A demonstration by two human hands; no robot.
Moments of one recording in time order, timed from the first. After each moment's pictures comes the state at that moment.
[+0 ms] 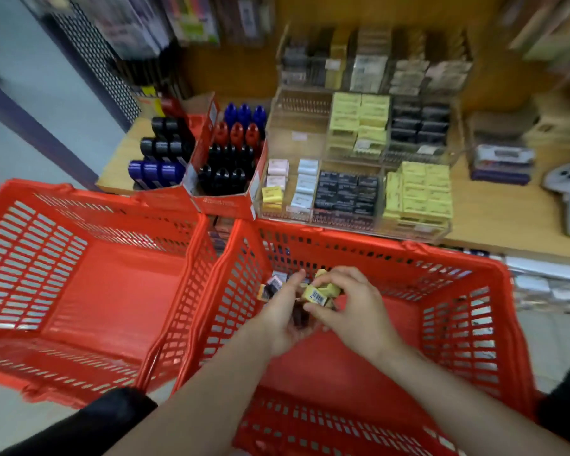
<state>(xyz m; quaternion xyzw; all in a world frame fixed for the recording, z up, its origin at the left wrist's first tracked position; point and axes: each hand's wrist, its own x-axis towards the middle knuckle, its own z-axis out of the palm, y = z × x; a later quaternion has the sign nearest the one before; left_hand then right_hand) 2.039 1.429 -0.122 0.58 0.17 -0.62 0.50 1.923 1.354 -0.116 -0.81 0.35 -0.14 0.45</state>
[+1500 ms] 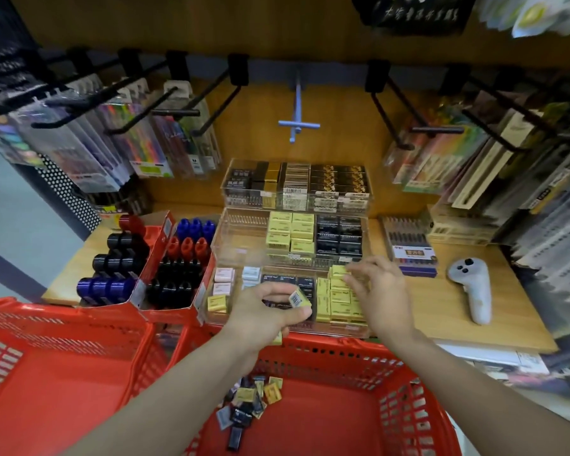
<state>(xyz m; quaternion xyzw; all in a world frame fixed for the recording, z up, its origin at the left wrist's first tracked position) 2.057 1.331 0.030 0.71 -0.20 -0.45 0.50 1.913 1.184 -0.015 -0.84 0.43 -0.28 0.16</state>
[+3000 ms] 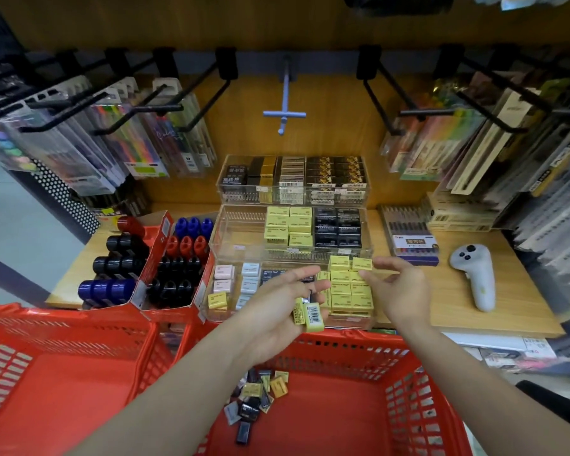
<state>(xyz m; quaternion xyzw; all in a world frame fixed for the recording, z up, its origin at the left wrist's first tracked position) 2.045 1.307 0.032 0.52 -0.03 -0.63 0.58 1.896 1.169 -0.037 -0.69 0.58 -0.31 0.31</state>
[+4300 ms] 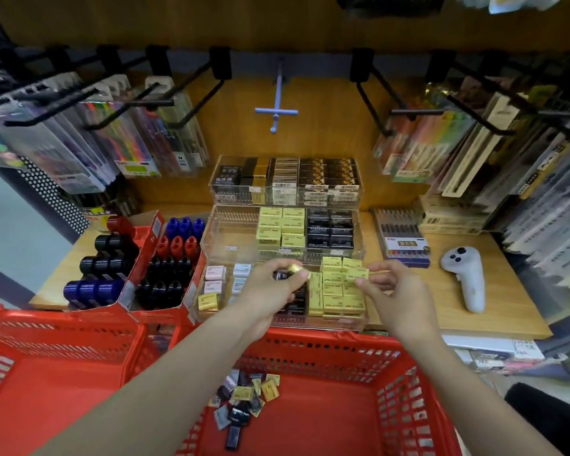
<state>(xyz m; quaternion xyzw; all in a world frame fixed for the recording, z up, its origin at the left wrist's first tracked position) 2.056 1.289 0.020 0.68 -0.18 -0.48 0.52 1.880 1.192 -0.005 -0.71 0.53 -0.28 0.38</state>
